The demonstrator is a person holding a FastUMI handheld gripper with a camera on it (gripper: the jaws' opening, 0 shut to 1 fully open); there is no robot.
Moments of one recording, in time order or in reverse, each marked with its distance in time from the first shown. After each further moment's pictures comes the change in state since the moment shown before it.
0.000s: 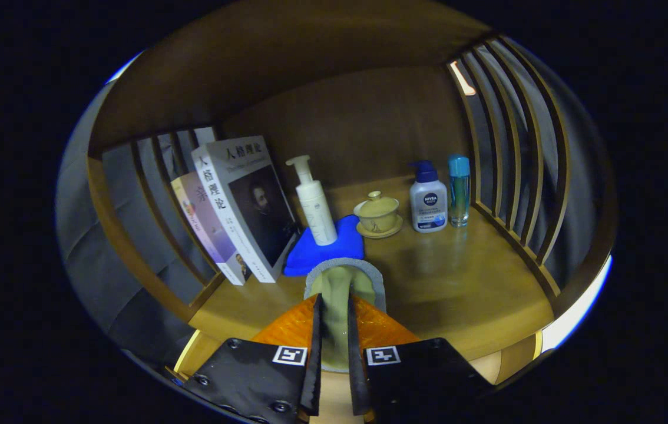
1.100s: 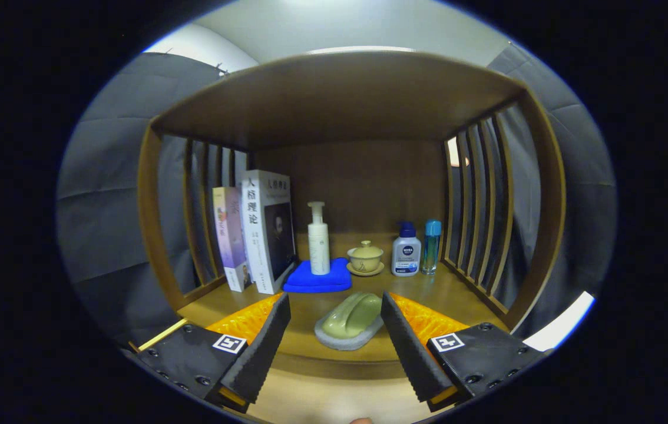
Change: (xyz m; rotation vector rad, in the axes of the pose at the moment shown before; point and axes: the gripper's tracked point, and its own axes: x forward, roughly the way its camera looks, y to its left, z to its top) arm -0.099 0.029 -0.006 -0.232 -0.359 -0.072
